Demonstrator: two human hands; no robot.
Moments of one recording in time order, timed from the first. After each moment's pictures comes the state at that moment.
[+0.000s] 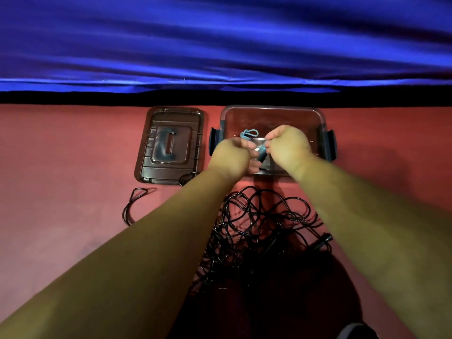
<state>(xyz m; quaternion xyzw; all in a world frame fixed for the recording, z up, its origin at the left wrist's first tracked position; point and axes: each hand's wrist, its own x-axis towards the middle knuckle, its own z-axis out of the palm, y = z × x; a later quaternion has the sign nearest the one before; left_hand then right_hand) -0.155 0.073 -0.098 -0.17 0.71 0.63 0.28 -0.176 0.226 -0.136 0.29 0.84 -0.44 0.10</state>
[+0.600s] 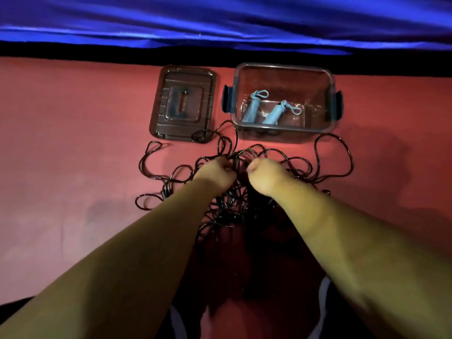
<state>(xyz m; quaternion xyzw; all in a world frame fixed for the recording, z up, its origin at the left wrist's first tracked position) -0.037 -0.016 -0.141 -0.08 0.88 0.33 0.34 -0.026 0.144 -0.138 0.13 0.90 -0.26 0.32</state>
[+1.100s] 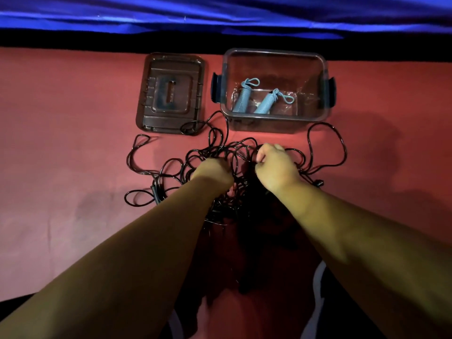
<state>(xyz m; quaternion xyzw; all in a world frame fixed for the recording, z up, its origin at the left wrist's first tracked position) -0.025 0.002 -0.152 -0.02 0.90 0.22 0.36 -0.005 0.181 -0.165 0.16 0.92 -0.29 0.18</state>
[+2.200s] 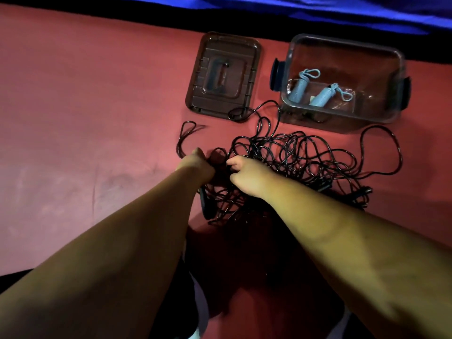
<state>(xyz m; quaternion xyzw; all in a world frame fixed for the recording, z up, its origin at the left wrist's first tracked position) -0.022 -0.138 -0.169 -0.23 0.88 0.19 0.38 -0.001 0.027 -0.156 0.08 0.81 -0.39 0.43</state>
